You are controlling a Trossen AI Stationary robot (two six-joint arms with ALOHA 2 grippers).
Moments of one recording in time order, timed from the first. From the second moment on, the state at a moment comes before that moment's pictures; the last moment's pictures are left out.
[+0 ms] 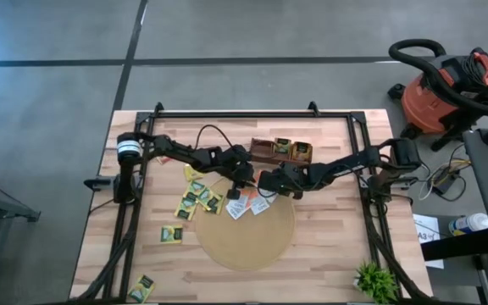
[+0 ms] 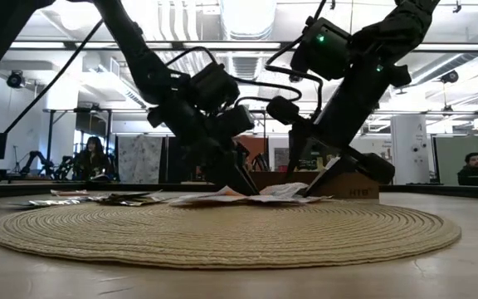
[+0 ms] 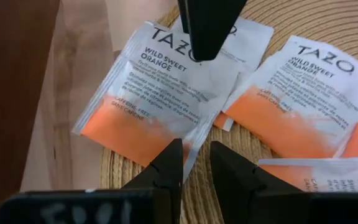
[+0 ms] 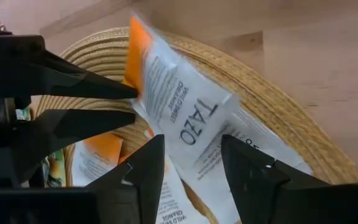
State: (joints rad) left arm 0.23 1.93 1.00 0.17 0.30 0.40; right arm 0.00 1.72 0.82 -0.07 0.18 1.70
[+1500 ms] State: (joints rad) left arm 0.24 1.96 1.08 0.25 0.35 0.18; right arm -0.01 1.72 0.83 -0.07 0.21 1.50
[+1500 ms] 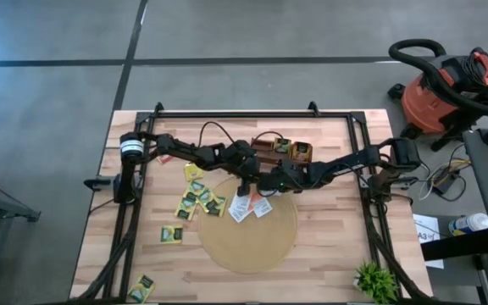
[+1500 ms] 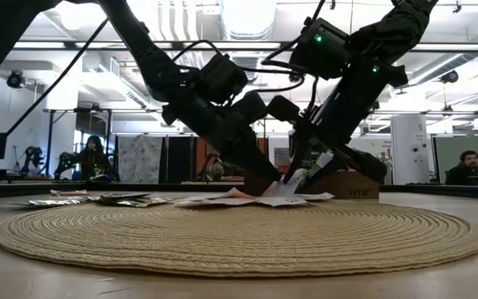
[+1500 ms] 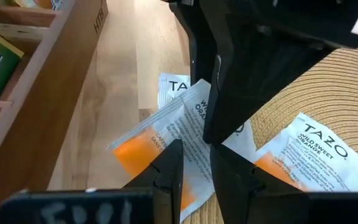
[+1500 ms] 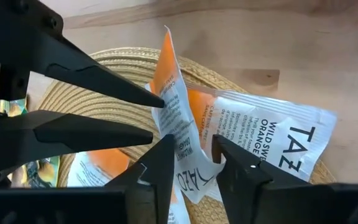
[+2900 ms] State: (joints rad) left arm 0.24 1.78 1.16 0.21 0.49 0.08; right arm -0.20 1.61 1.20 -0.84 -0.38 0.23
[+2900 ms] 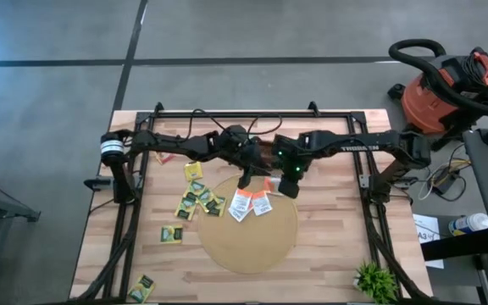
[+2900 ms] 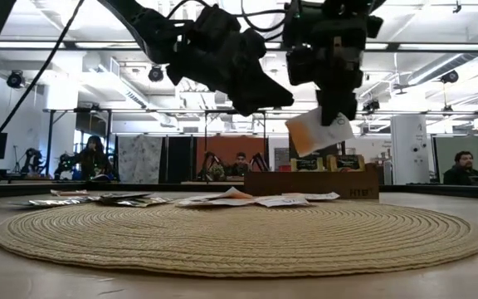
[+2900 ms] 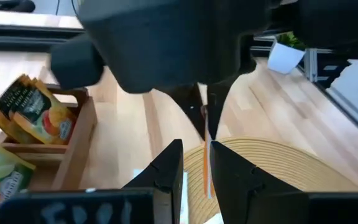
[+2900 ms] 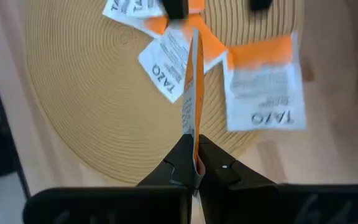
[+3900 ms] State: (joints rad) left arm 0.23 1.78 1.16 0.14 0.46 0.01; right arm -0.23 1.66 1.37 -0.94 -0.31 0.10
